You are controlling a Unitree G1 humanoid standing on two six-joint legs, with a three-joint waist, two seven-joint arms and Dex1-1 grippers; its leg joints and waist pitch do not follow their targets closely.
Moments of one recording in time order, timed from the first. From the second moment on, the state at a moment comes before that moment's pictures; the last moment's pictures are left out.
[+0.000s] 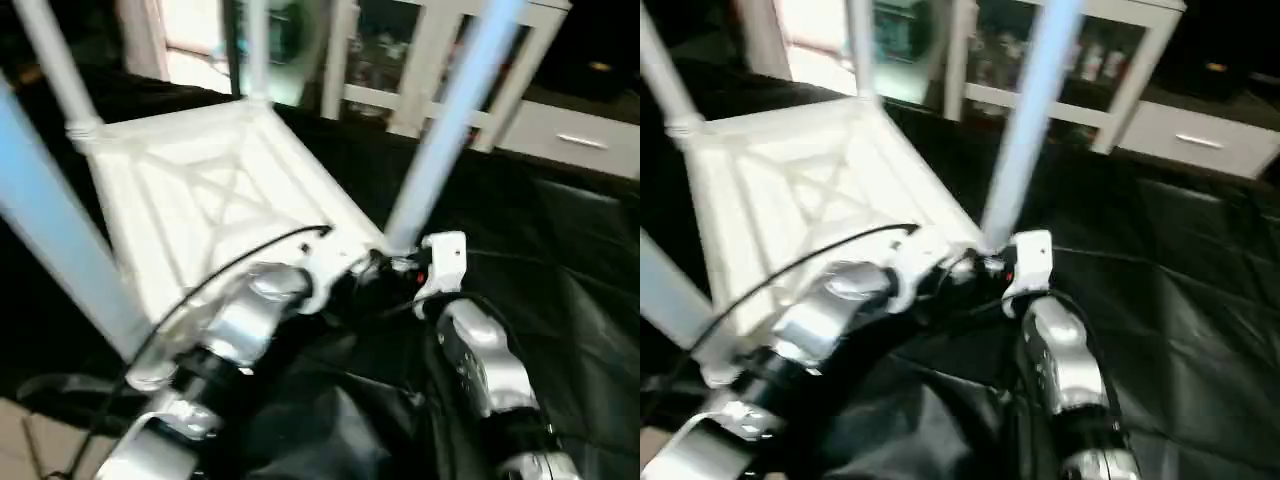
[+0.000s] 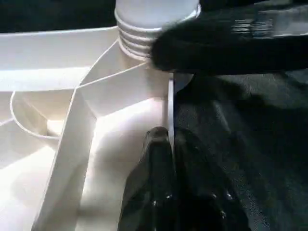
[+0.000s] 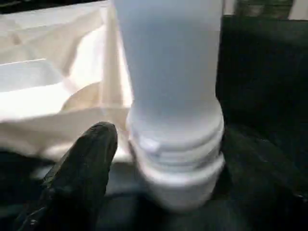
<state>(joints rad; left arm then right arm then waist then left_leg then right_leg) -0.56 0.15 -0.34 0.33 0.15 0.48 -0.66 -0.32 -0.05 -0.01 0.43 0.18 0.06 0.41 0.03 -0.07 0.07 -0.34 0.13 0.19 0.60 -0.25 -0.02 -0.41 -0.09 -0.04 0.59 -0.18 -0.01</state>
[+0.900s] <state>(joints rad) -0.34 0.39 -0.33 0.00 0.05 0.41 -0.98 -0.34 -0.32 0.11 0.39 0.28 0.12 1.02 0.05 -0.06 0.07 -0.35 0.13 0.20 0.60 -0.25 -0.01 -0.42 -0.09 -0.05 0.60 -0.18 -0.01</state>
